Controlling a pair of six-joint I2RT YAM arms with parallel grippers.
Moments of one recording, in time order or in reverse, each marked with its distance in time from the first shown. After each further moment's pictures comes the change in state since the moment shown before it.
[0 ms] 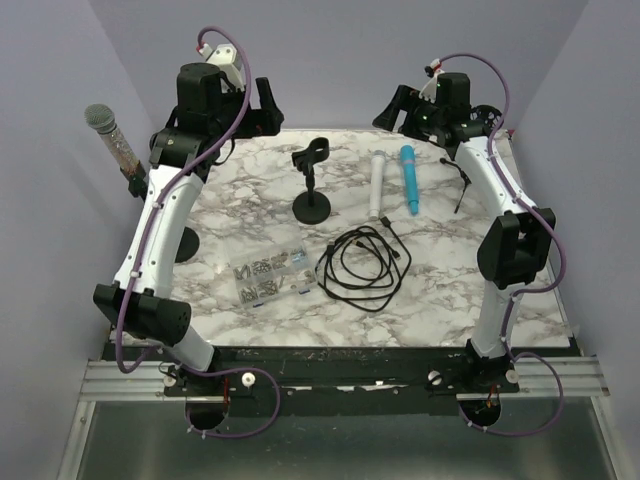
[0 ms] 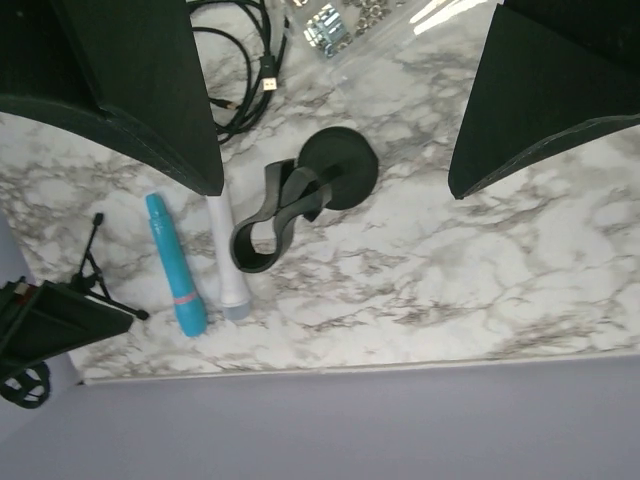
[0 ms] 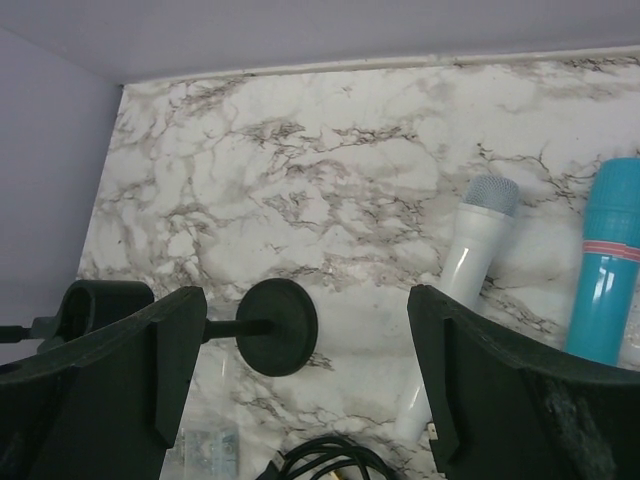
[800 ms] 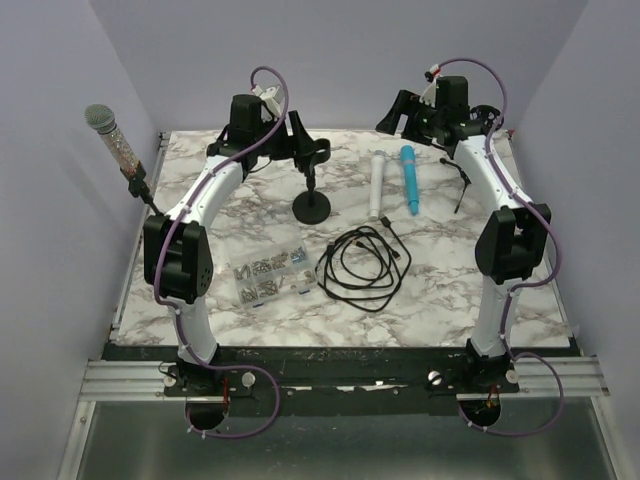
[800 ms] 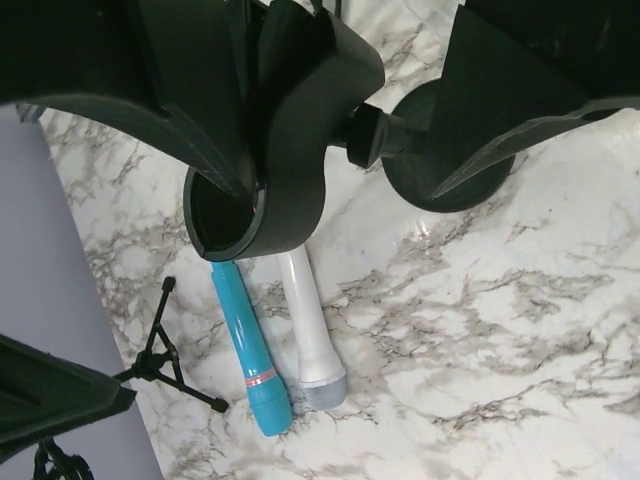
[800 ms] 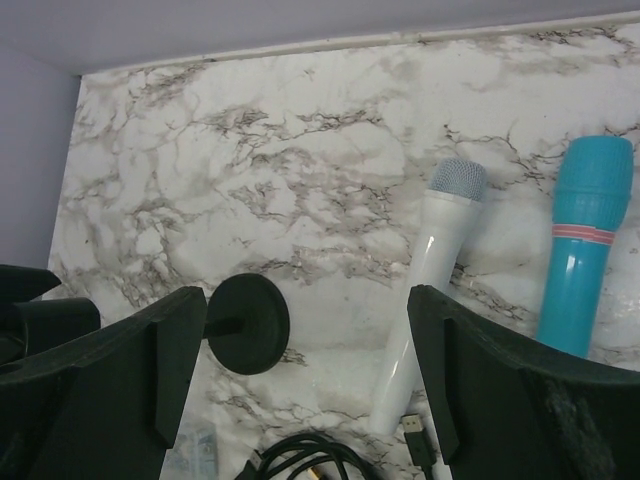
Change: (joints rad) left arm -0.011 0.287 -0.218 0.410 0.319 -0.148; right arm -0.018 0.045 0.027 -0.037 0.016 -0.019
